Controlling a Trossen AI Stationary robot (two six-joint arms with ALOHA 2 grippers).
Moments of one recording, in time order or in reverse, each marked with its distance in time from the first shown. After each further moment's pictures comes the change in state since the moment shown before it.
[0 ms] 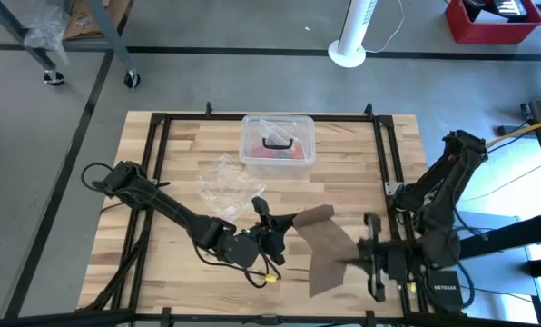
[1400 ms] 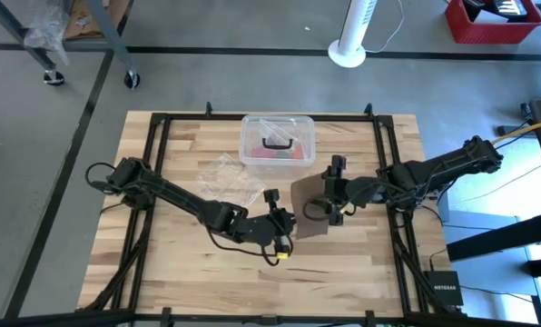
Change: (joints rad) left arm 0.114 0.012 0.000 -0.175 0.350 -0.407; right arm -0.661 -0.081 0.040 -0.796 -0.396 0.437
